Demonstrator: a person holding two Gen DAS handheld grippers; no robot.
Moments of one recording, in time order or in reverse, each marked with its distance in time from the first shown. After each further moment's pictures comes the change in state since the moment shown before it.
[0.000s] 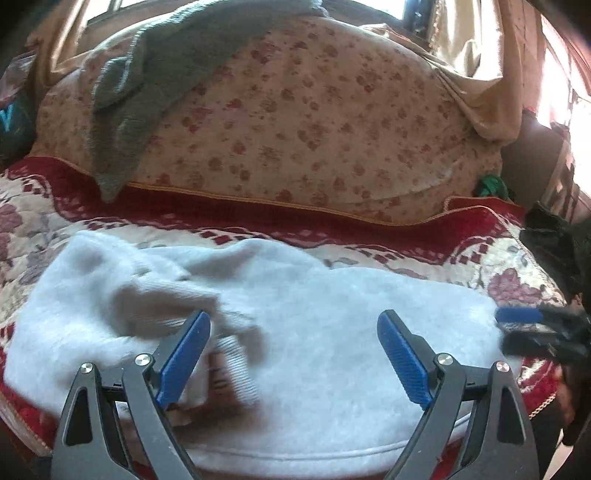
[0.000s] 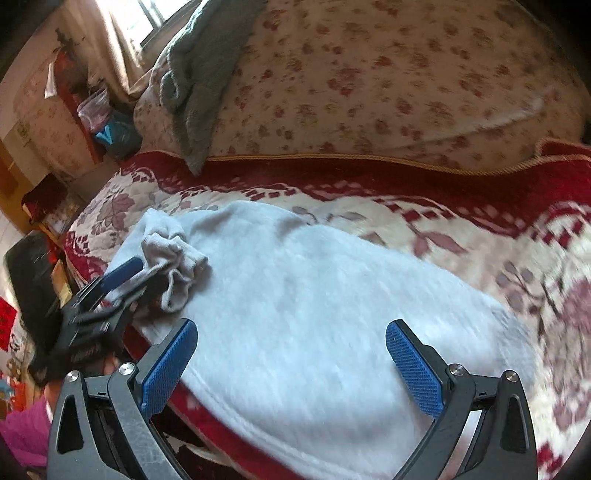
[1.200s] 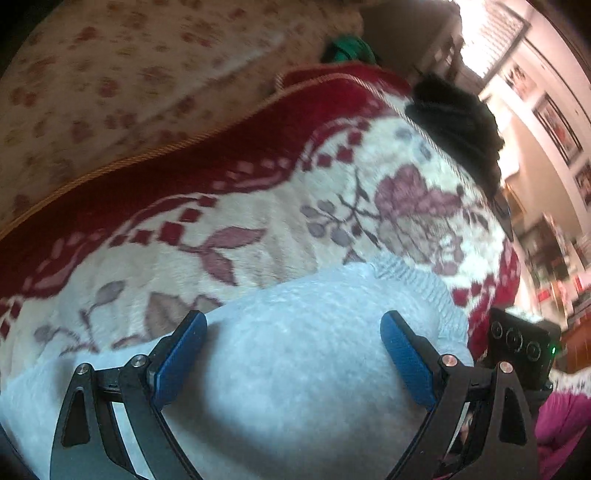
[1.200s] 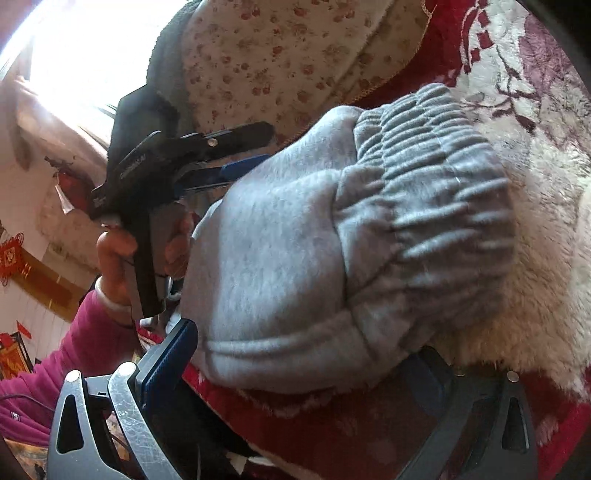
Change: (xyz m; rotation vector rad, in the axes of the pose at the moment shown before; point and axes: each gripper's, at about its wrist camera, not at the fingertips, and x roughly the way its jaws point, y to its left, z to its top) left arm 0.172 -0.158 0.043 0.413 0.505 -0.569; right arm 0.023 -0.097 -0.115 0.390 -0.172 0.286
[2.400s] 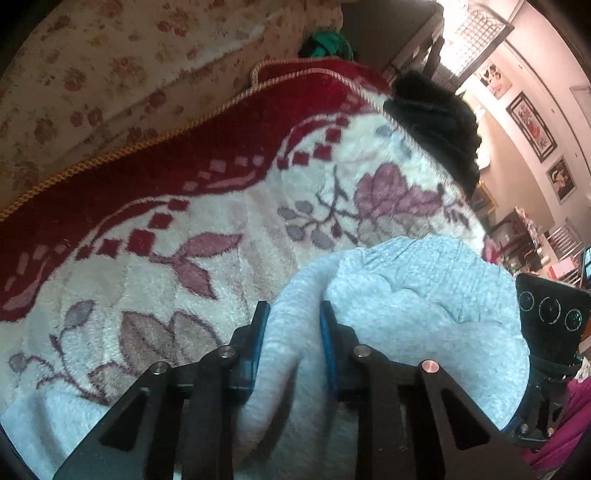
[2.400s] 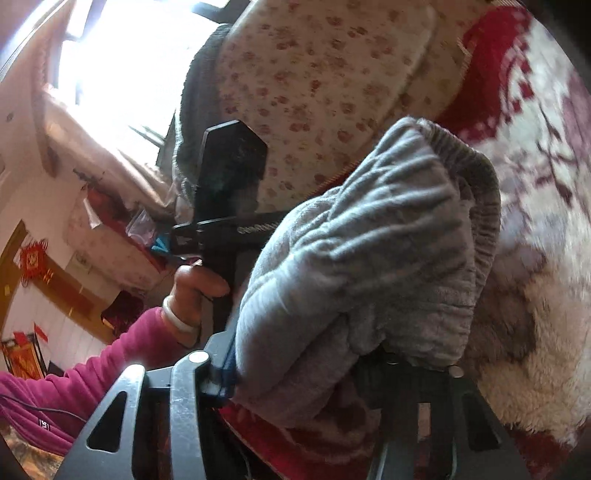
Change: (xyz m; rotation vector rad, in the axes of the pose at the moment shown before) left arm 0.008 0.014 0.007 0.006 -0.014 -0.127; right arm -0.020 0.042 0.032 -0.078 -0.093 0.090
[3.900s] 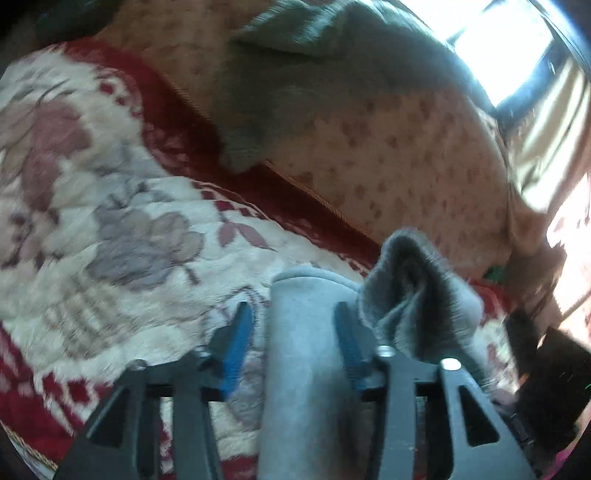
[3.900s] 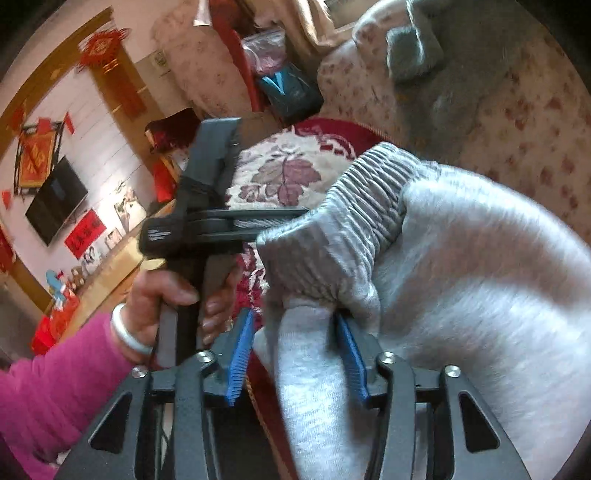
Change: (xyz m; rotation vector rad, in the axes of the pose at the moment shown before) left arm -0.370 0.202 -0.334 -0.701 -0.649 0.426; right arm 0.319 0.281 -0.070 -0.595 0.462 0.178
